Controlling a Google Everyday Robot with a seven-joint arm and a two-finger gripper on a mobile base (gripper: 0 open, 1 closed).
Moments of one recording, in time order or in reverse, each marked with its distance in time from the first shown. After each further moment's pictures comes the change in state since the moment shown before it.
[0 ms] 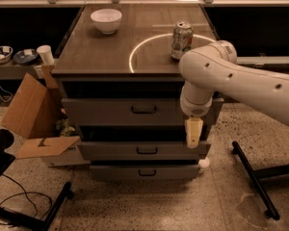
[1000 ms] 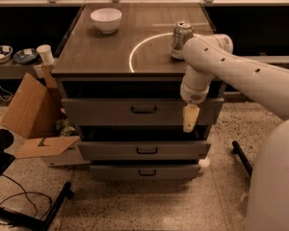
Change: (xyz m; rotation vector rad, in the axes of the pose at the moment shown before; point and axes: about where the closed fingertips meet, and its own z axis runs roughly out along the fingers) arm 0.009 -0.057 0.032 -0.089 -0.062 0.061
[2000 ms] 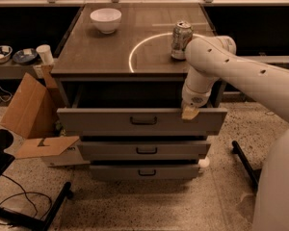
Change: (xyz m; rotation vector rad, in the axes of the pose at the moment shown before) arm -0.001 0.021 0.000 -0.055 -0.020 0.042
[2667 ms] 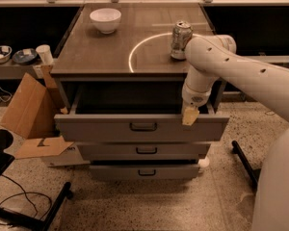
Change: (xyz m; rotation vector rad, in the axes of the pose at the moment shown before) arm -0.001 0.000 -0.005 0.000 0.000 0.000
